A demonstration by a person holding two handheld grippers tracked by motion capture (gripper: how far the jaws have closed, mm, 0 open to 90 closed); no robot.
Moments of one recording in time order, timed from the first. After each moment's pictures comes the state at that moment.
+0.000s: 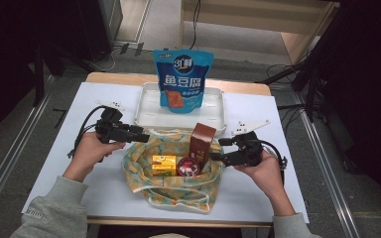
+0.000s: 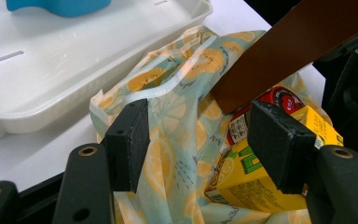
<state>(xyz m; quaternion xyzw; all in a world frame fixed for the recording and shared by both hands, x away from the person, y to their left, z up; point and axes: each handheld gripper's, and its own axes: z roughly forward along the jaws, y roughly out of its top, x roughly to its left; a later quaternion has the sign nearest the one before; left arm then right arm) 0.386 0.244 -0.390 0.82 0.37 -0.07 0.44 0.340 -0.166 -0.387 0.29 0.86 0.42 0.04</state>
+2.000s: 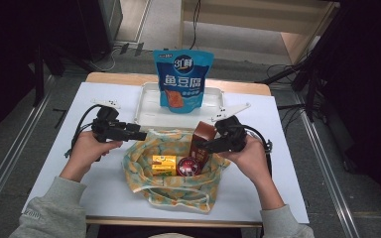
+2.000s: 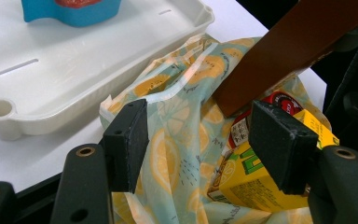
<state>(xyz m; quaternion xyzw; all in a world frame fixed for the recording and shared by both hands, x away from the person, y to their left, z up) 0.385 0.251 -0.384 0.81 0.37 -0.06 0.45 0.356 -0.116 -0.349 0.26 0.87 0.42 0.05</state>
